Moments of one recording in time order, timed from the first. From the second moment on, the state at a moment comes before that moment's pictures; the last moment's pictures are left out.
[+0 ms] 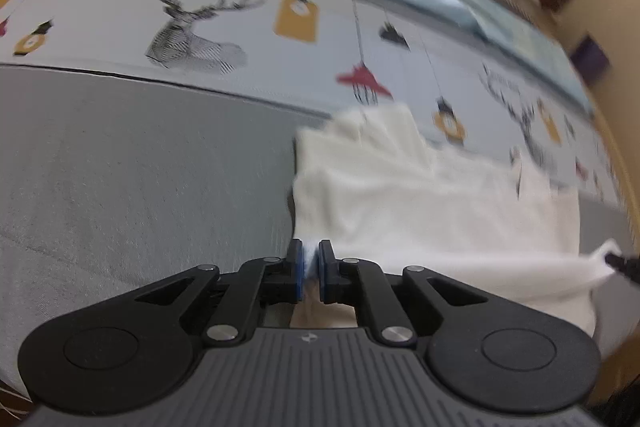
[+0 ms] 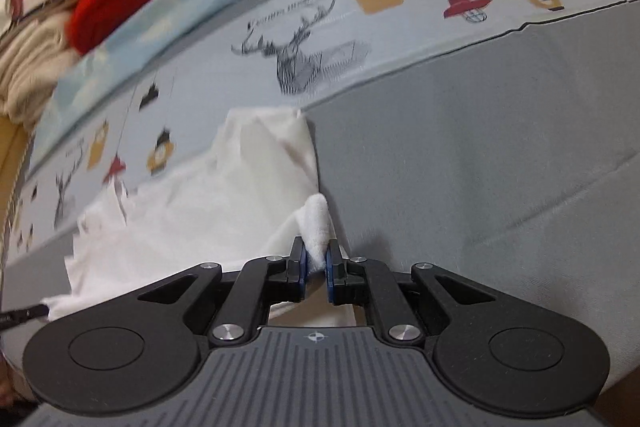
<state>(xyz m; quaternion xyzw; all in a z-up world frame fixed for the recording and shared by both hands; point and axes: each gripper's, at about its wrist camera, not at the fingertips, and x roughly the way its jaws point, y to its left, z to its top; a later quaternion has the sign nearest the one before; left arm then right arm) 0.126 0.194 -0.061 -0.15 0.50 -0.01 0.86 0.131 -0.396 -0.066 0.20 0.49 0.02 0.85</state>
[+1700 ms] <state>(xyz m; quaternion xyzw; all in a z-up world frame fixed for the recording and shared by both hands) 0.199 0.161 -0.082 -0.13 0.49 0.03 0.86 0.184 -0.401 -0.067 0.25 0.37 -0.06 0.89</state>
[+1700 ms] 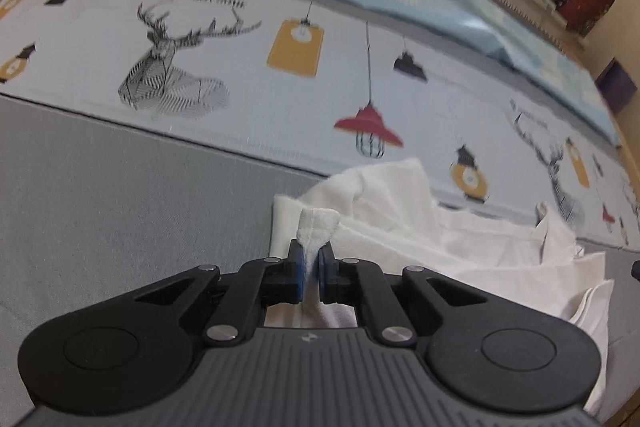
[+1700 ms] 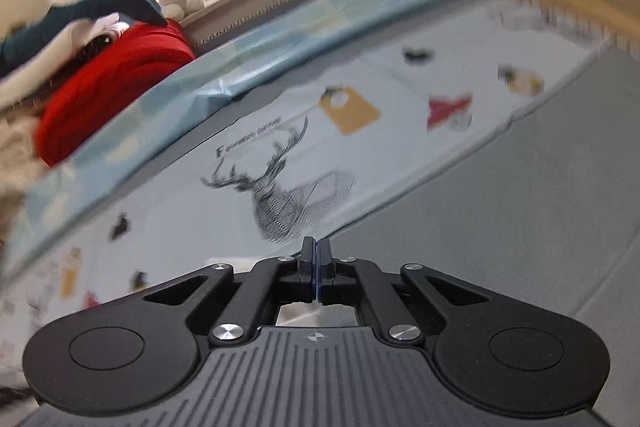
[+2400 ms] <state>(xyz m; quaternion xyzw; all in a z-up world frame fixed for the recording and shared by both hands) 0.199 0.162 -0.054 -0.11 0.40 0.08 0.91 0.186 -0.370 -0.044 0.19 0.29 -0.02 0.94</state>
